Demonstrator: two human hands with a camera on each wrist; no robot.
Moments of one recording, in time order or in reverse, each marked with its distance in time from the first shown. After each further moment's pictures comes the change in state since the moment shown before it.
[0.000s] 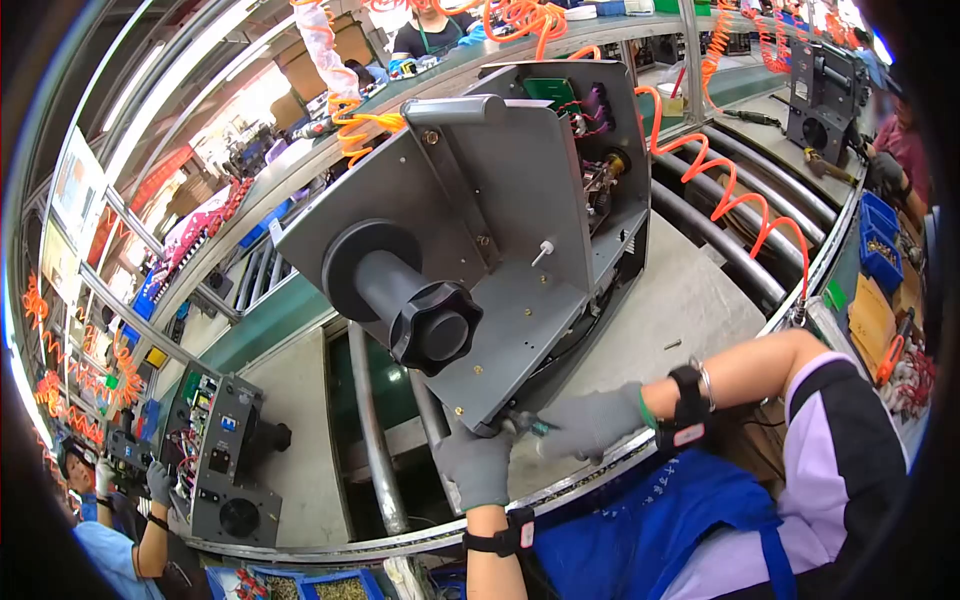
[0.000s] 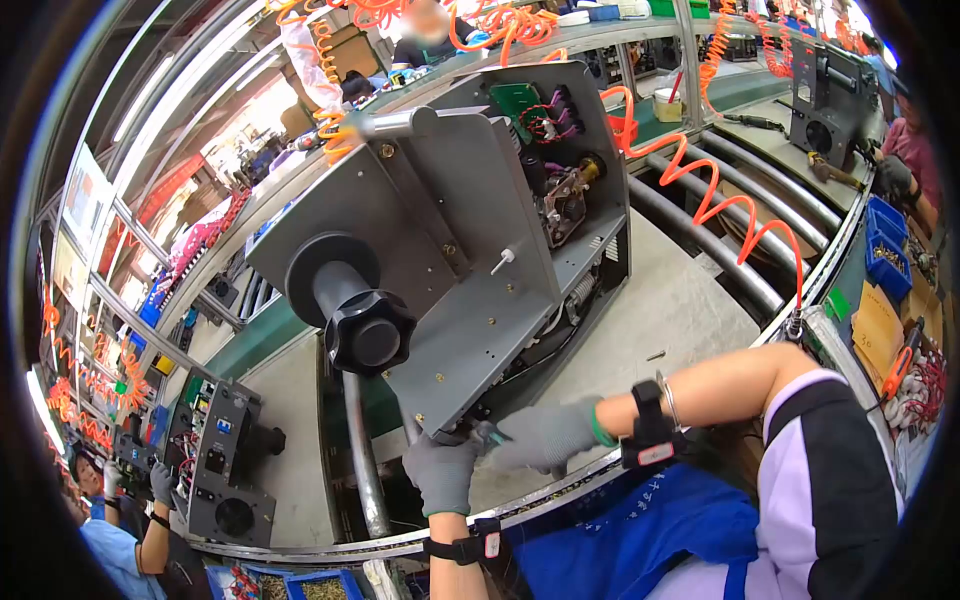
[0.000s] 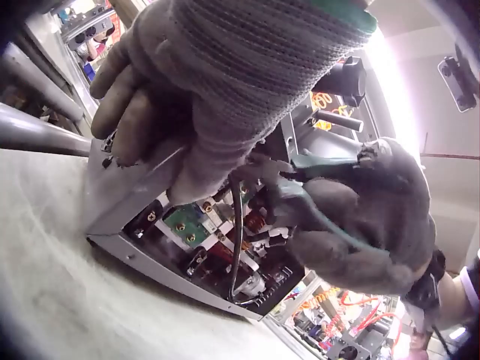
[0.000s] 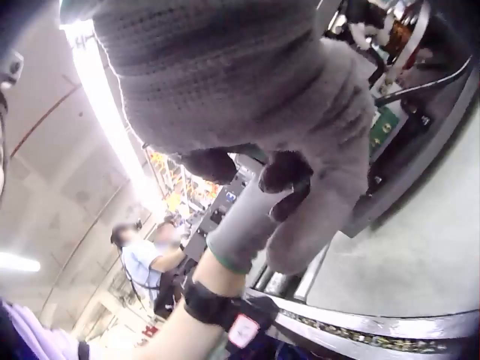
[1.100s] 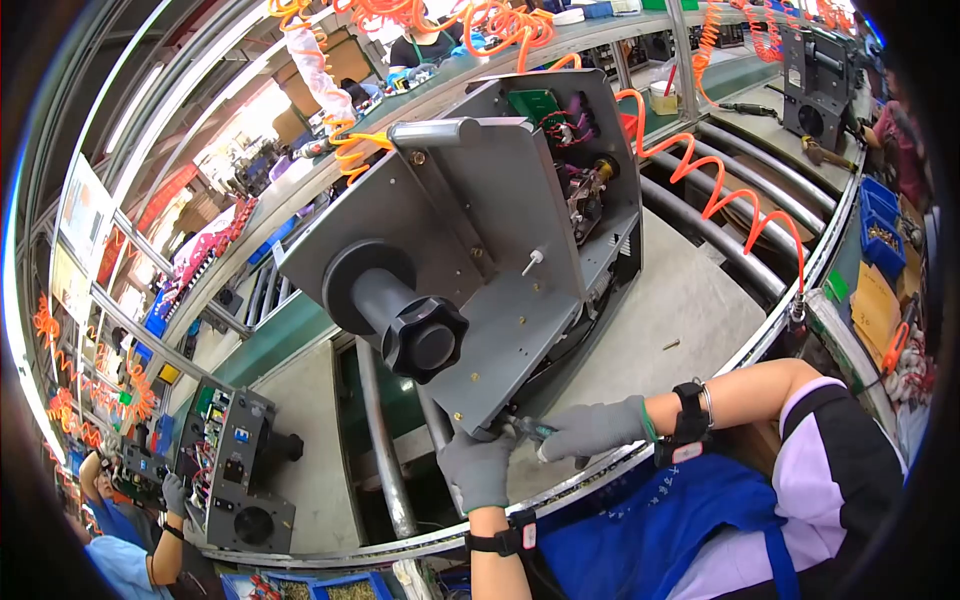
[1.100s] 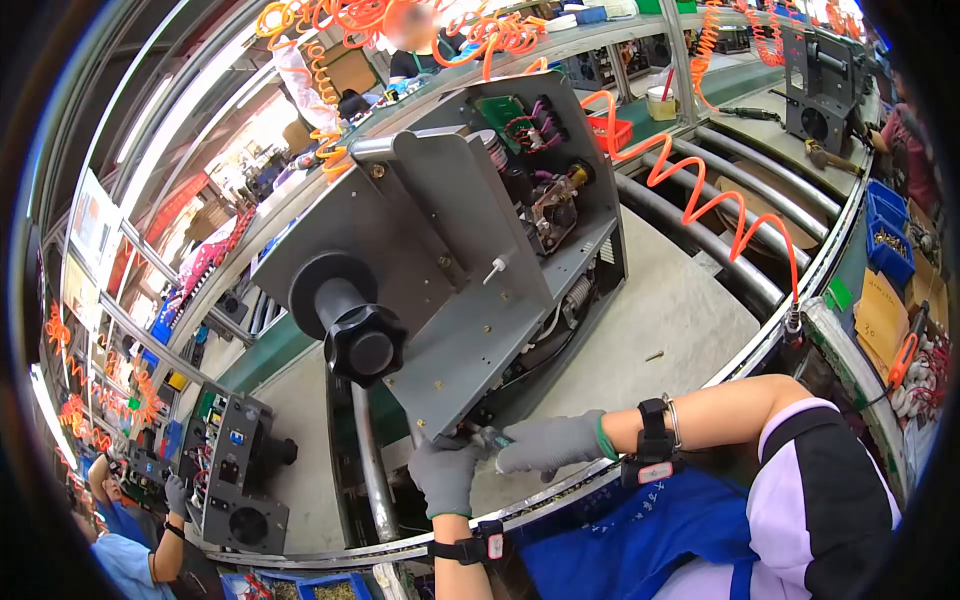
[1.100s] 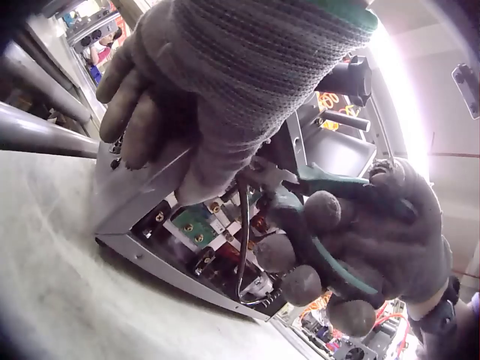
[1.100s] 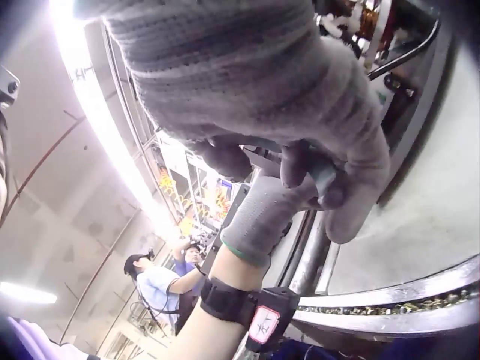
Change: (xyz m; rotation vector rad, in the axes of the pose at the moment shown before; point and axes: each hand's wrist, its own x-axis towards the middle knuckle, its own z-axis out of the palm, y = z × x) left_hand -0.007 0.002 0.003 -0.046 0.167 0.105; right_hand 0.002 0.026 0.019 0.279 0.038 -0.013
